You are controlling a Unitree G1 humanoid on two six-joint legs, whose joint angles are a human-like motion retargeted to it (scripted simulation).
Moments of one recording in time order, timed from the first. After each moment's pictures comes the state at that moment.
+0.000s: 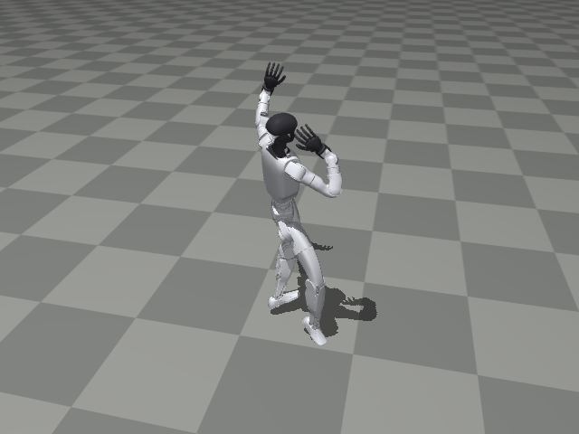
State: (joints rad) left arm -0.73 1.33 0.45 0.76 1.33 -0.22 1.25; right arm -0.78 -0.80 0.11 -0.66 -0.42 -0.65 -0.73; waist 0.42 -0.10 0.05; left_leg -0.08 -0.46 0.34 0.35 -0.51 0.15; right_leg -0.58 -0.93 -0.49 0.68 0.48 -0.06
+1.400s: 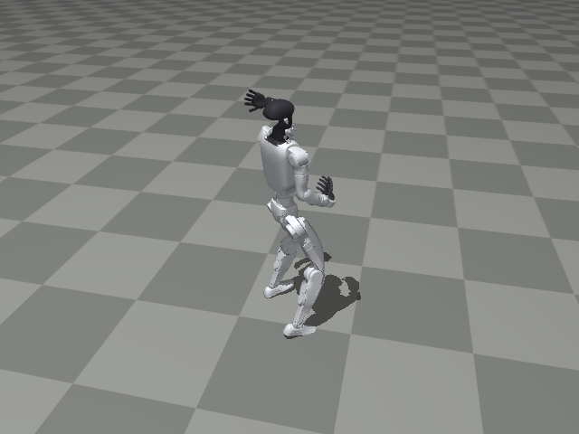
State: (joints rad) left arm -1.15 0.43 0.52 -0.59 -0.21 -0.79 0.27; right arm 0.09 -0.17 0.13 0.55 0.48 -0.19 1.08; waist 0.19 0.00 -0.10; left_leg -0.29 0.04 0.05 0.66 -0.52 -0.14; right_leg -0.29 -0.21 0.09 0.74 -0.19 0.26
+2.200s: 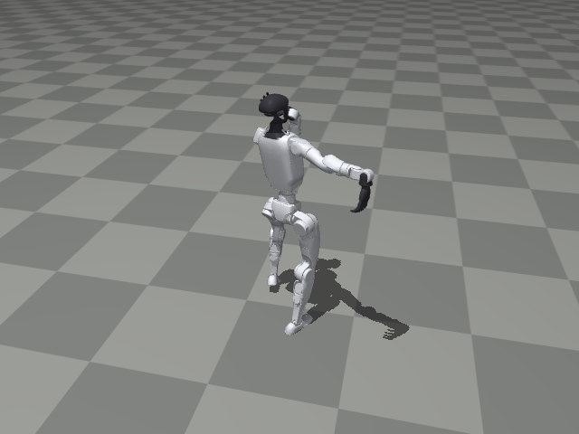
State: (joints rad) left arm -1.06 -0.13 -0.18 -0.44 0.68 -0.76 1.16; right arm 0.24 -1.28 -0.65 1.27 -0.73 0.03 1.49; waist -0.08 -0.06 -0.25; left_leg -0.66 0.41 0.30 0.64 0.44 -0.14; right_leg -0.16 0.00 -0.07 0.31 -0.21 0.23
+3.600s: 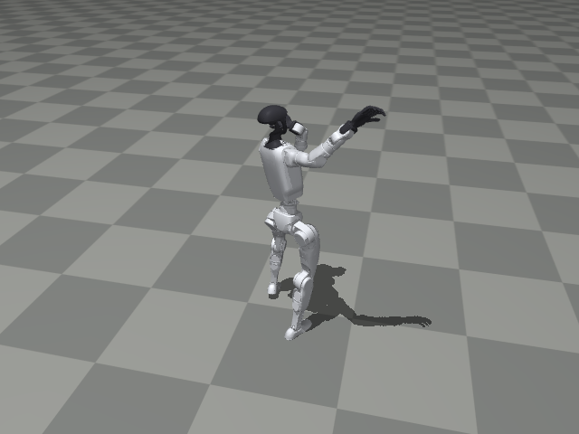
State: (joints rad) left arm -0.99 -0.07 -0.24 -0.46 0.69 -0.76 1.15; right arm 0.23 -1.70 -0.99 0.70 -1.19 -0.13 -0.01; waist -0.23 -0.06 -0.24; left_leg -0.58 0.49 0.35 0.54 0.36 -0.10; right_leg -0.16 0.09 0.00 0.24 -0.16 0.14
